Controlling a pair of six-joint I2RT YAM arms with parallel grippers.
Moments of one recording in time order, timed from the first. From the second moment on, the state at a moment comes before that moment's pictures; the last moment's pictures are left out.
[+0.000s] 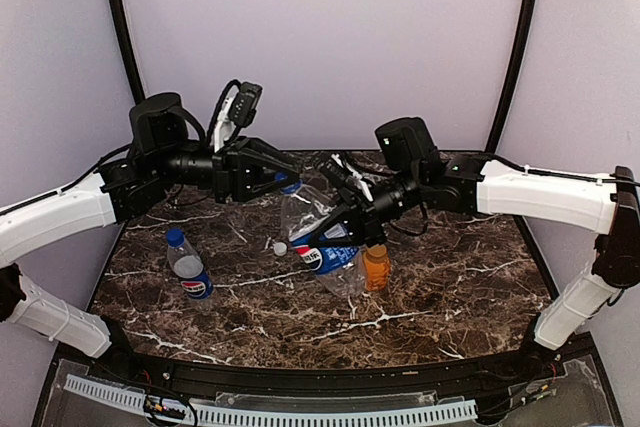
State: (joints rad) left arm -0.77 1.26 1.10 0.15 0.91 -0.32; right arm 0.92 1.56 1.26 -0.22 -0.99 -0.11
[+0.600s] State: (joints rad) left arm -0.79 1.25 1.10 0.02 0.31 -0.57; right arm 0.95 1.55 1.26 -0.21 -0.39 -0.06
